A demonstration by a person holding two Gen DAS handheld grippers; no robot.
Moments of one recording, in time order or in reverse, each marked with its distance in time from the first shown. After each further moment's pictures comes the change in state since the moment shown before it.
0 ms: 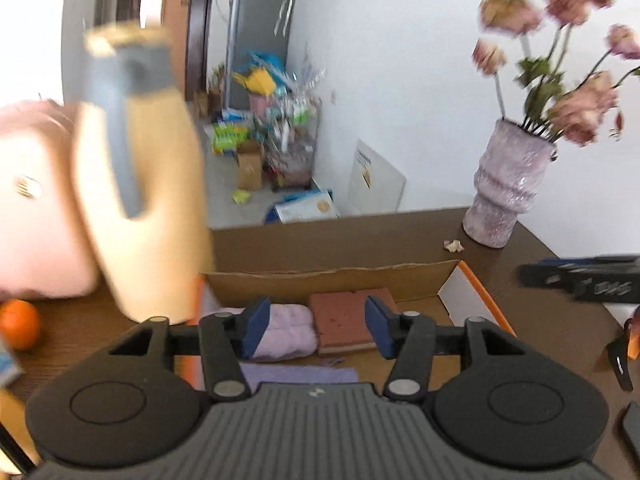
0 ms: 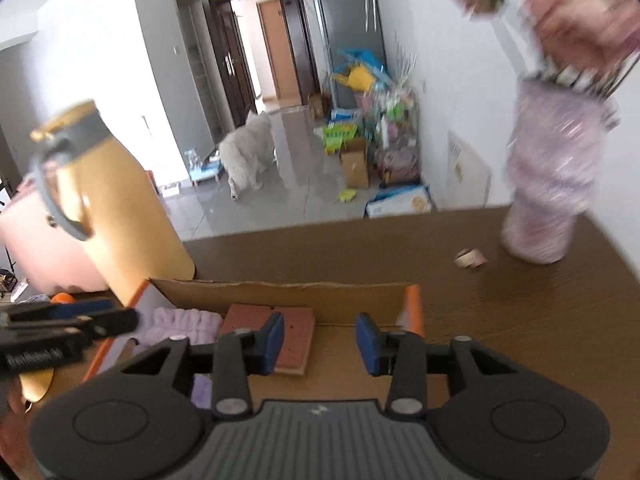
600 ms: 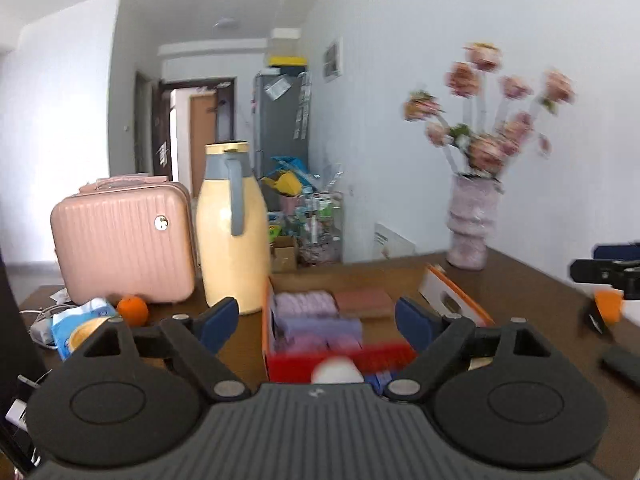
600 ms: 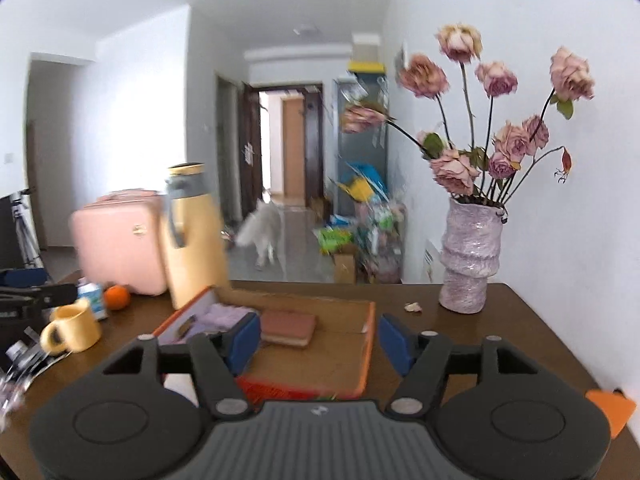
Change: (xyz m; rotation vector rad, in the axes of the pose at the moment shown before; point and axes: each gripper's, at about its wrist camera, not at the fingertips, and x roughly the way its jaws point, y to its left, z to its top) left arm -0.238 -0.028 -0.129 0.096 -0.366 0.157; right arm -0.232 0.042 -0.156 -0.166 -0.349 -0.031
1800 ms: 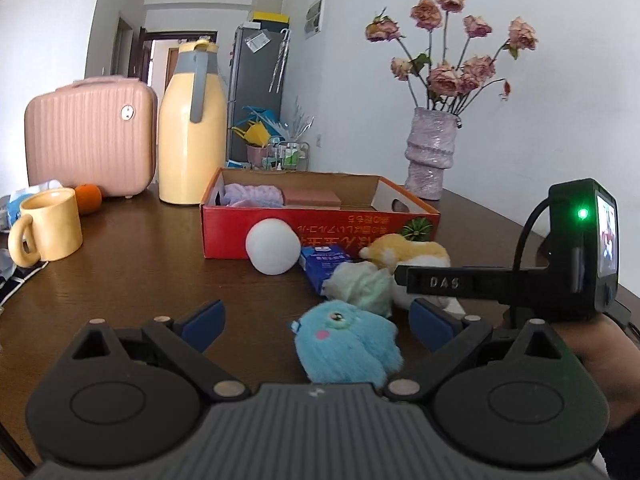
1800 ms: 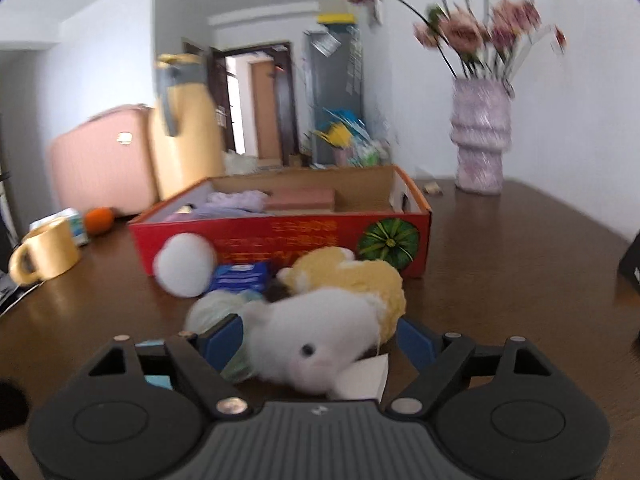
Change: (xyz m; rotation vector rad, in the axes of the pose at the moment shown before) left arm -0.052 -0.036 -0.156 -0.053 0.096 -0.143; right arm 0.086 0.064 -0.142 0.142 0.150 -0.089
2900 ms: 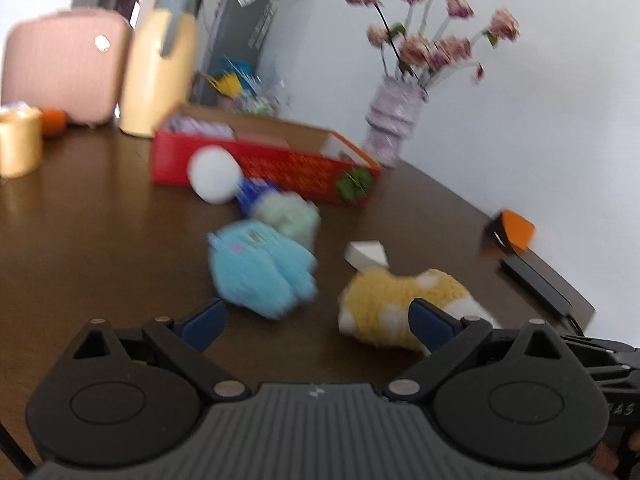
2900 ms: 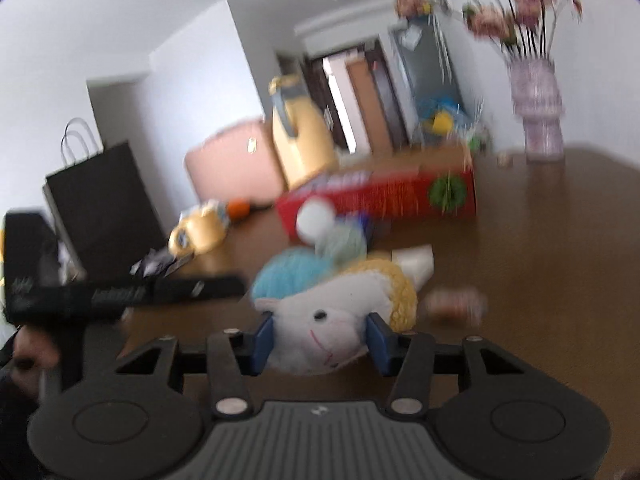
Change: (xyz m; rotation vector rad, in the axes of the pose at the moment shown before) left arm -0.008 -0.014 -0.022 -0.130 0.090 -0.103; right arm -0.152 -0.063 -0.071 0.026 0.034 0.420
